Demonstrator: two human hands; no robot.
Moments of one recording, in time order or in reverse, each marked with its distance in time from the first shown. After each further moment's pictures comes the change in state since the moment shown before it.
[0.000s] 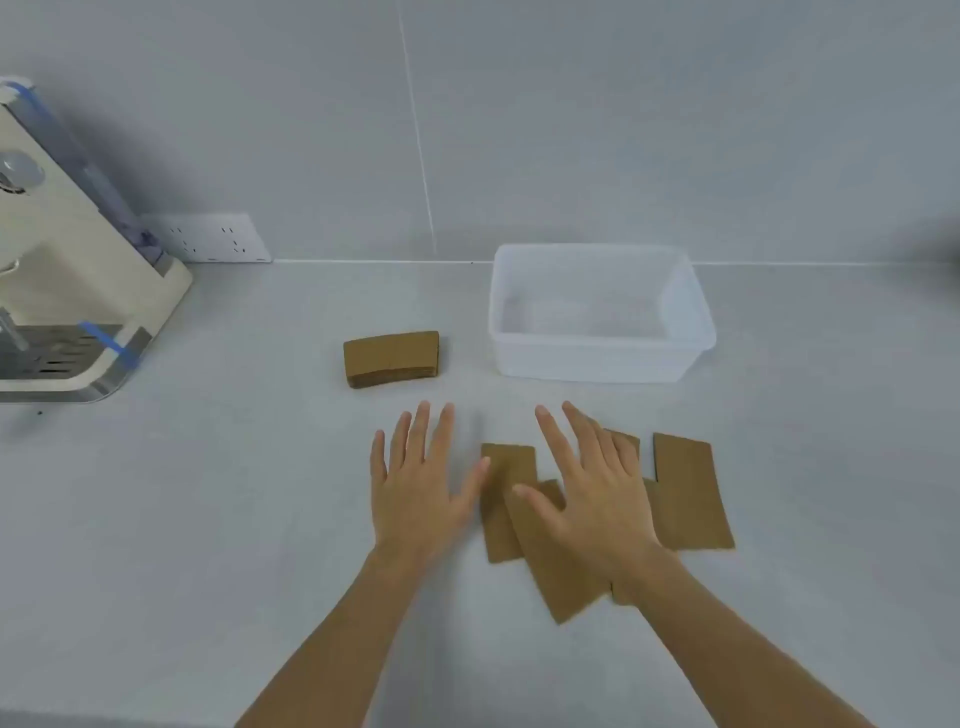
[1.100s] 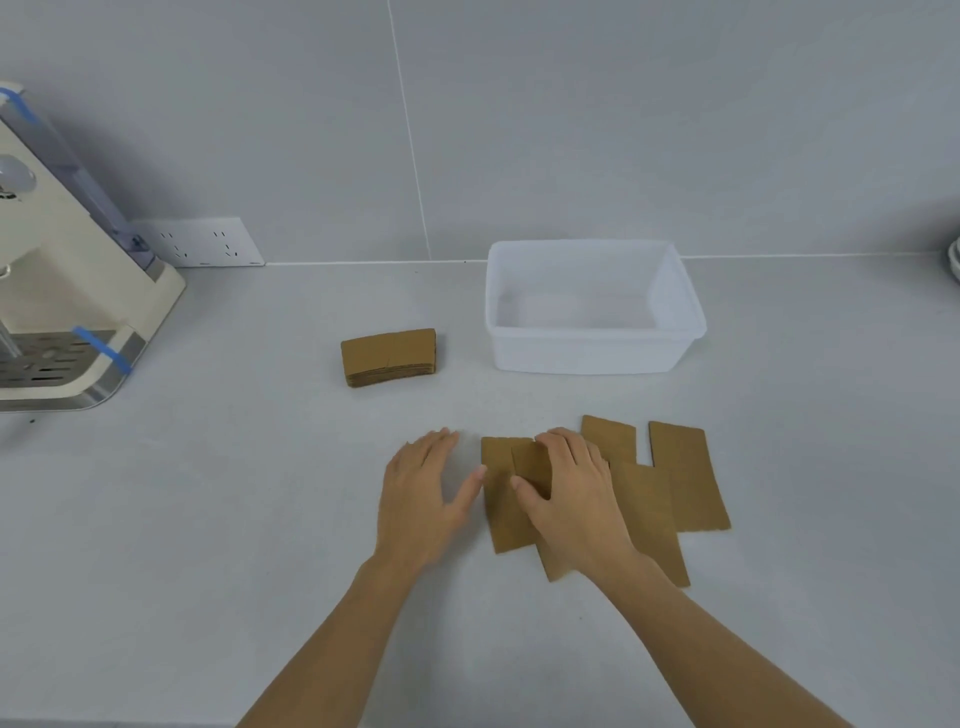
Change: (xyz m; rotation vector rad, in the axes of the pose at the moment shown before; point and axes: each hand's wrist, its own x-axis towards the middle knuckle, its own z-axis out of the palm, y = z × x) left_hand -0.015 -0.006 -0.007 -0.397 -0.052 0.015; right_hand -0.008 -0.030 -0.012 0.401 -0.103 0.132
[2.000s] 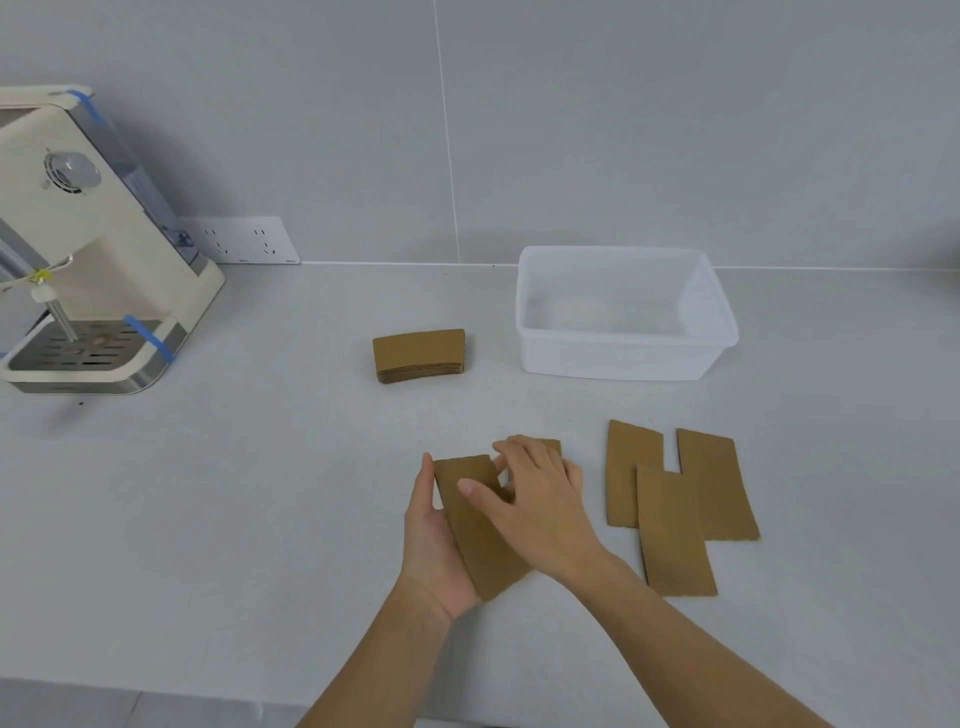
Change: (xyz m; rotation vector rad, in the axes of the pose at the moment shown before) left_hand -0.030 0.015 -0.015 -1.862 -0.395 -0.820; right_hand -0.003 -0.049 0.018 0.125 -0.130 -0.024
